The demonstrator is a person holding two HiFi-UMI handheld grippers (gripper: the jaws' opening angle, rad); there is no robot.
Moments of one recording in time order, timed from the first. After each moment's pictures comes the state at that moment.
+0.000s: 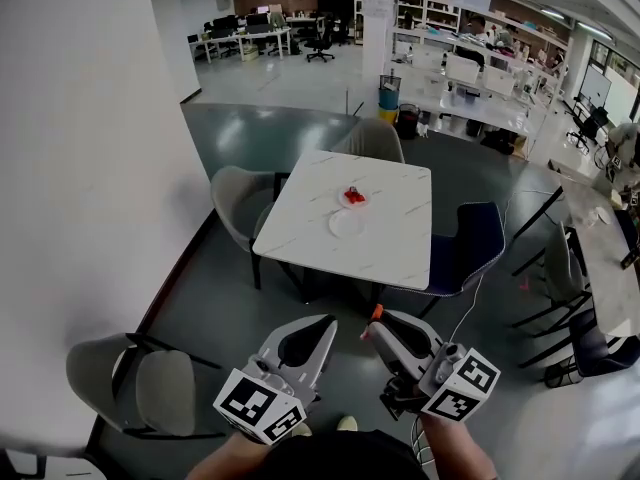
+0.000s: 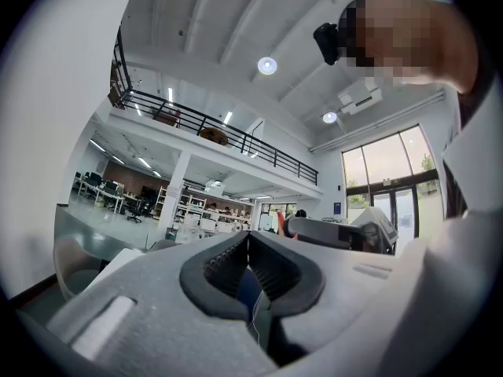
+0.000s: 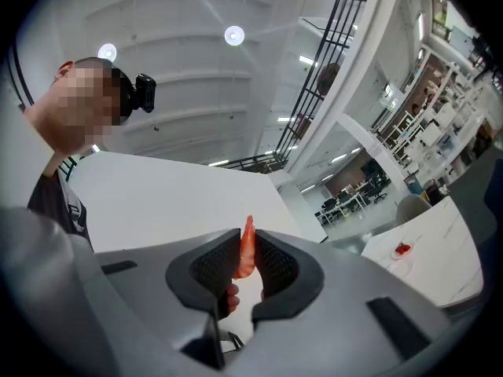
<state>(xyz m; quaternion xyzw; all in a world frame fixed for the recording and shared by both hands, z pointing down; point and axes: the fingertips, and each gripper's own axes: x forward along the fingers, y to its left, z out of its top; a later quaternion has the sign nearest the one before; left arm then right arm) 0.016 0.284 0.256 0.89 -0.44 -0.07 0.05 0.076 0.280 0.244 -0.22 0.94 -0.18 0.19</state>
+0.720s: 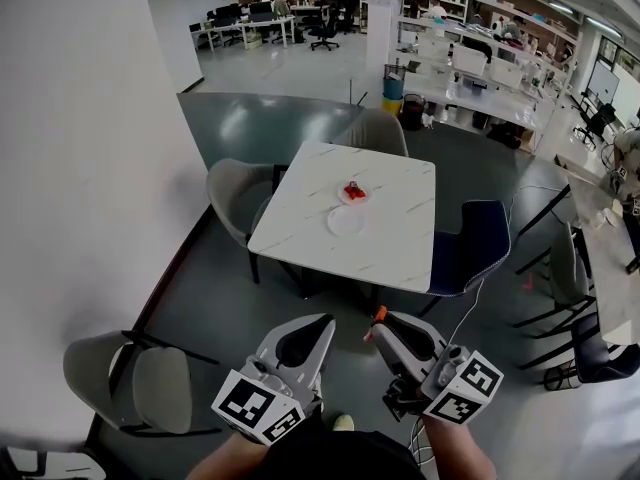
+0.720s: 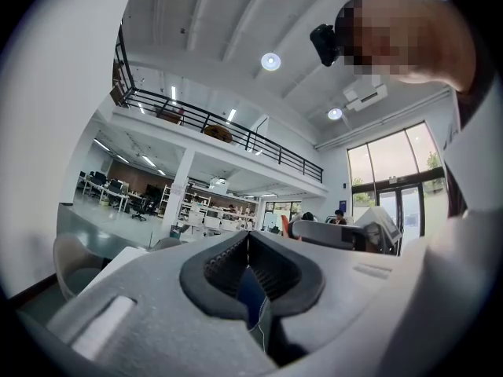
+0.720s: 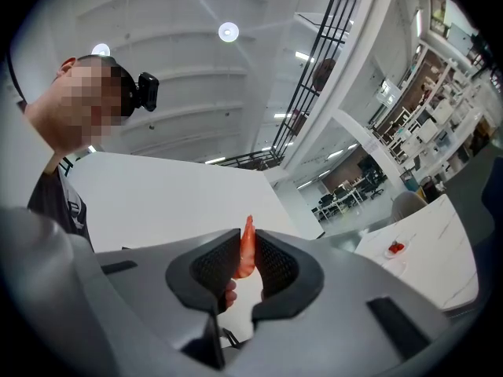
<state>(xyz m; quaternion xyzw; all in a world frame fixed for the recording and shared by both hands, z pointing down) 0.029 0.238 0.272 0.89 -0.45 -0.06 0.05 0.096 0.233 0.263 -0.22 0.94 -0.19 0.18</state>
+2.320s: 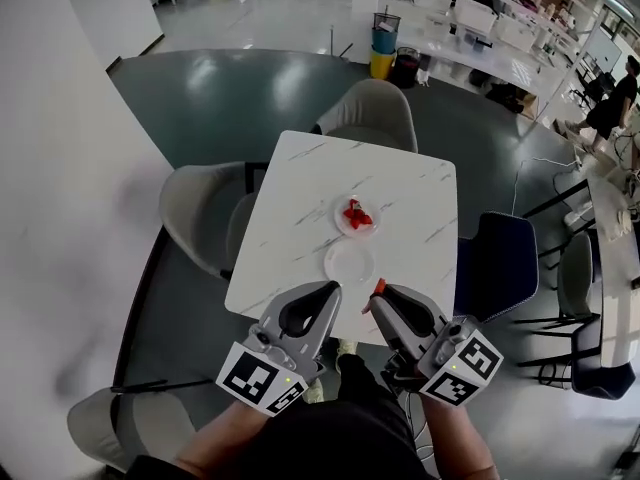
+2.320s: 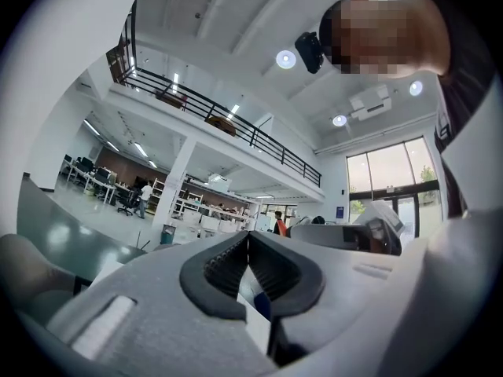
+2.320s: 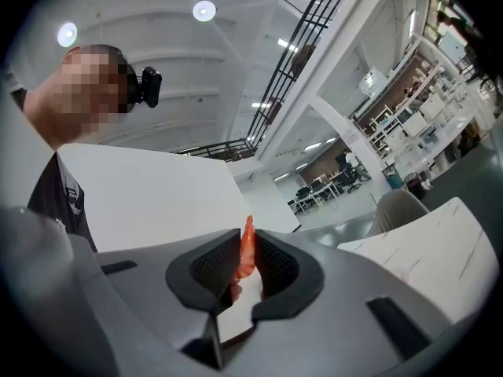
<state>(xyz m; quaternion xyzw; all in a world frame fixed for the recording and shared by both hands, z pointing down) -0.057 -0.155 0.337 0.91 -0.41 -0.08 0.07 0.001 -0.151 0.332 -0.29 0.92 -0.22 0.13</state>
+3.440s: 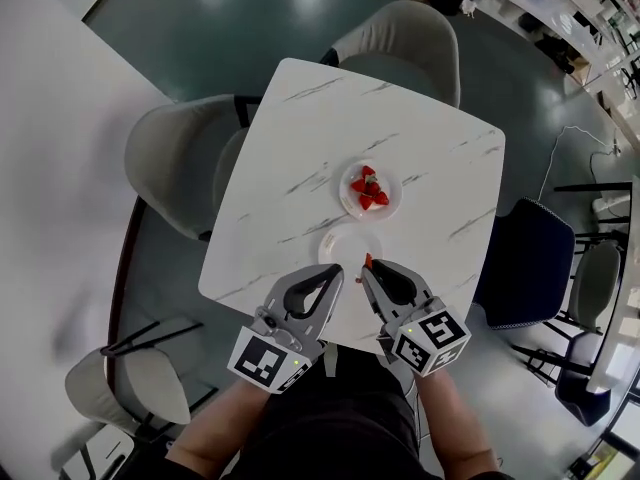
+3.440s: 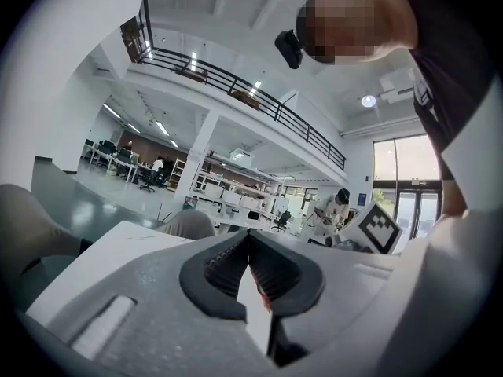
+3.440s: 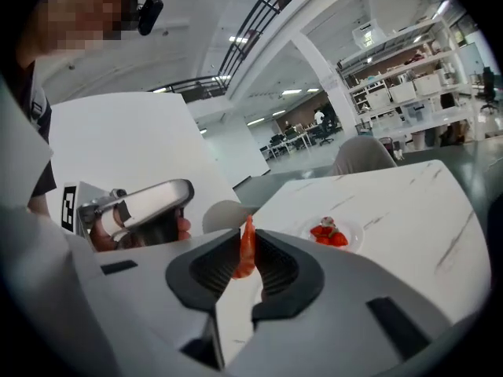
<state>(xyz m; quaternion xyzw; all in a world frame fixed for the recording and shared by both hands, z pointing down) -0.043 -0.298 0.503 0.88 -0.46 -0.02 0.14 0.005 -0.309 0.577 -0.32 0.89 -0.29 -0.11</state>
